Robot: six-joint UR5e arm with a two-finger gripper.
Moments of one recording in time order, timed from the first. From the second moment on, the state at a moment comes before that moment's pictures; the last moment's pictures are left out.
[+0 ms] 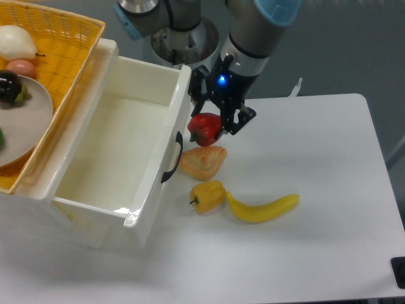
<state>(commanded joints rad) 2.57 -1.66 -1.43 -1.67 1.12 1.27</state>
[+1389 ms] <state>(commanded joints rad) 2.36 -1.61 -1.45 -1.69 1.28 1.37</state>
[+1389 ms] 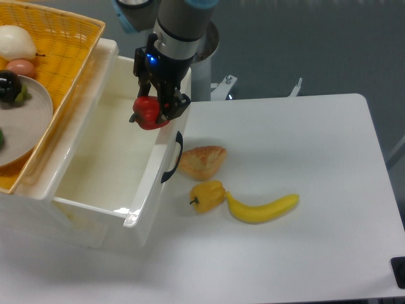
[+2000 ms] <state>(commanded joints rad) 2.27 -1.62 -1.48 -1.69 1.38 1.39</state>
